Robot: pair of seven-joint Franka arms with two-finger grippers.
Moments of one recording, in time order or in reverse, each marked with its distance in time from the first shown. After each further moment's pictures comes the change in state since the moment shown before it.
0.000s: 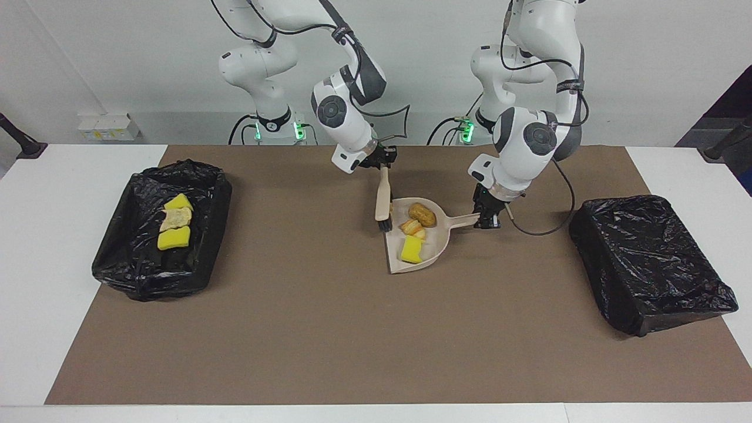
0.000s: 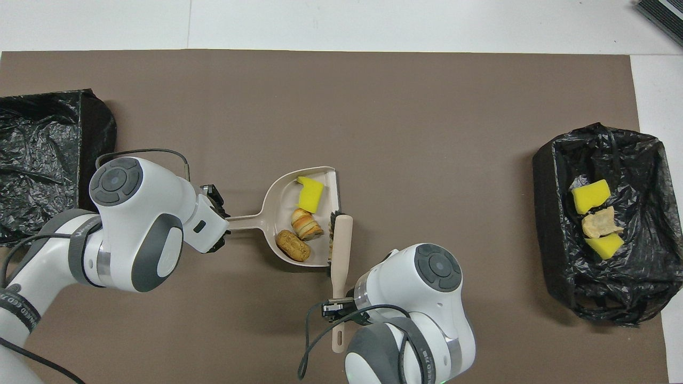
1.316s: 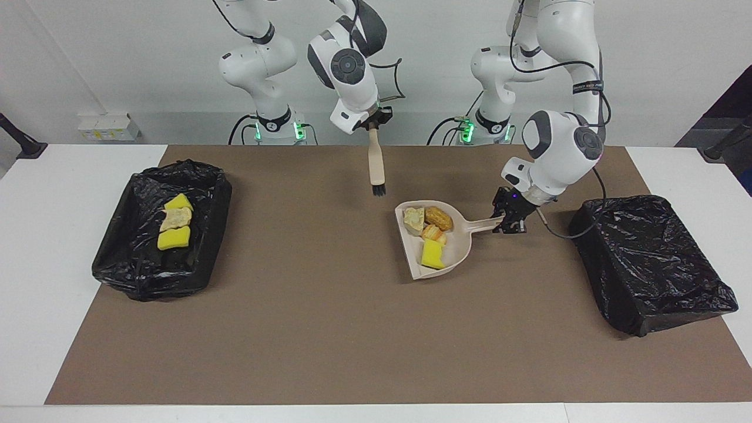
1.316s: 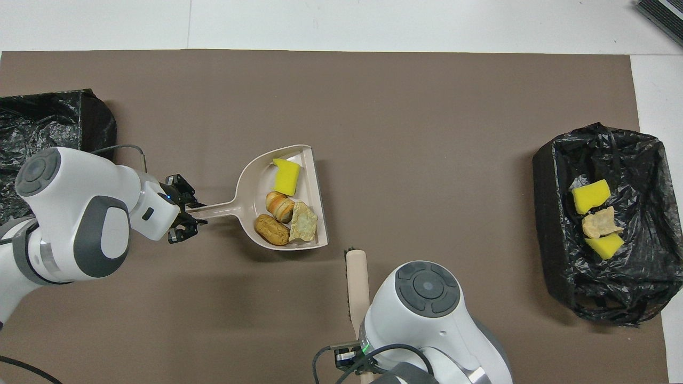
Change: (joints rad) left arm 0.145 -0.010 0.011 0.021 -0.169 -0.032 0.178; right arm 0.010 -0.158 -0.014 0.078 -0.226 -0.476 0.215
